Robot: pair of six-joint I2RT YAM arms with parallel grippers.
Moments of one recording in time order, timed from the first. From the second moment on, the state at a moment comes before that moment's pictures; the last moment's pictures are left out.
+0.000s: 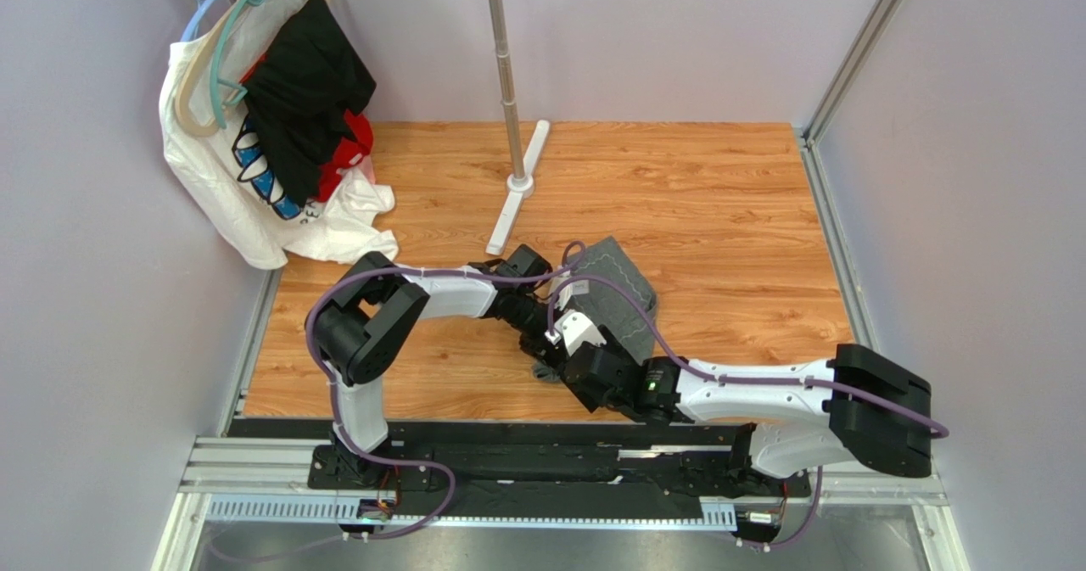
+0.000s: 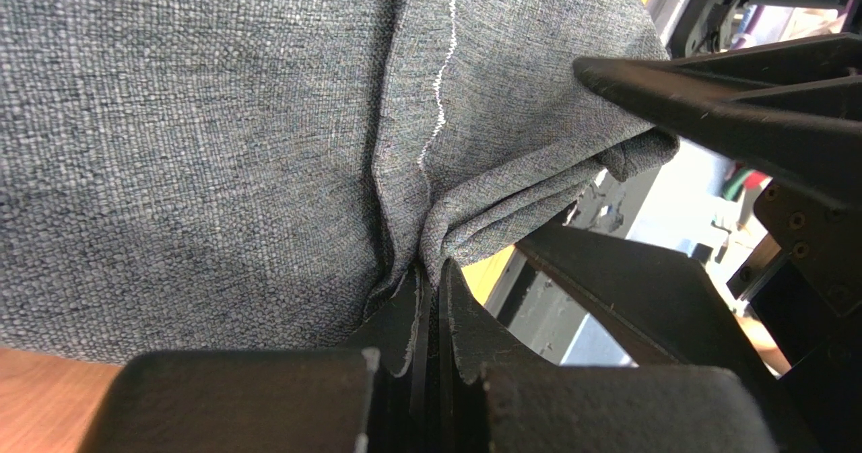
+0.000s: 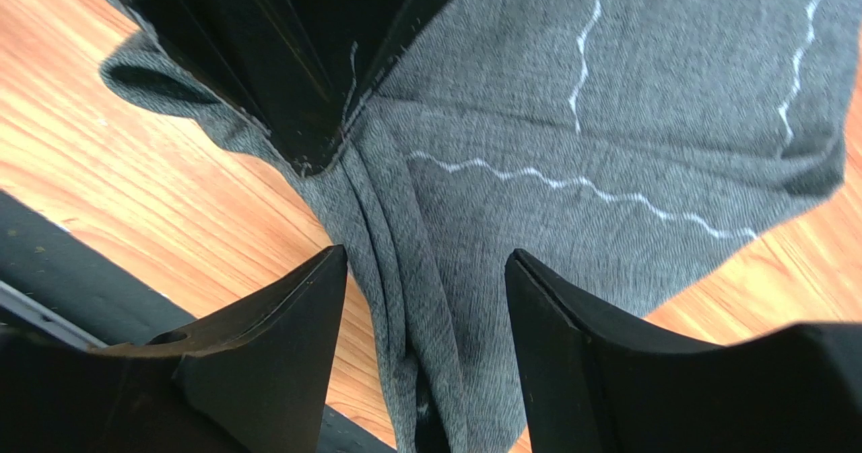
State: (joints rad) left arm -0.74 1.87 0.98 -0.27 0.78 -0.23; right arm 1.24 1.31 0.61 -0.26 0.49 0.29
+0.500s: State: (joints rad) left arm -0.72 1.90 1.01 -0.32 0.83 -0.23; right arm 1.18 1.39 0.61 -0.17 0.25 0.26
